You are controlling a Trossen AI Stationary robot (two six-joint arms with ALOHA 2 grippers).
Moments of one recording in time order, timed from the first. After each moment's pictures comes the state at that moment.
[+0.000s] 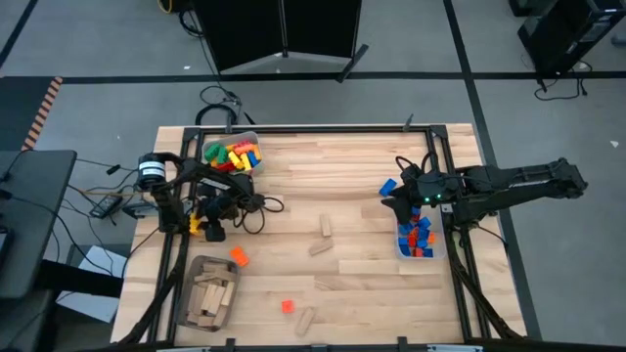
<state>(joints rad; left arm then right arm) 0.21 1.76 0.77 -1.39 0.09 -0.06 0.08 0.80 0.73 -0.67 0.24 0.81</state>
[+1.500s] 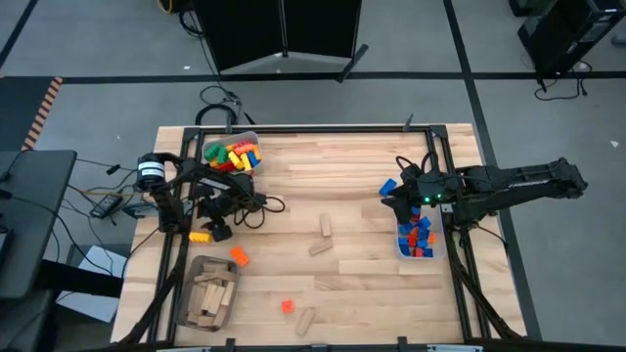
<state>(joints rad) 0.20 1.76 0.78 -1.35 0.07 -0.32 0.08 0.80 0.73 -0.67 0.24 0.79</state>
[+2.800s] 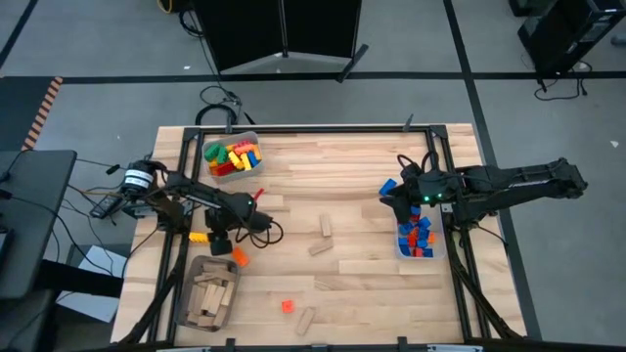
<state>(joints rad) -0.09 1.66 0.88 -1.39 0.07 -0.35 0.08 0.80 0.73 -0.64 0.25 0.81</state>
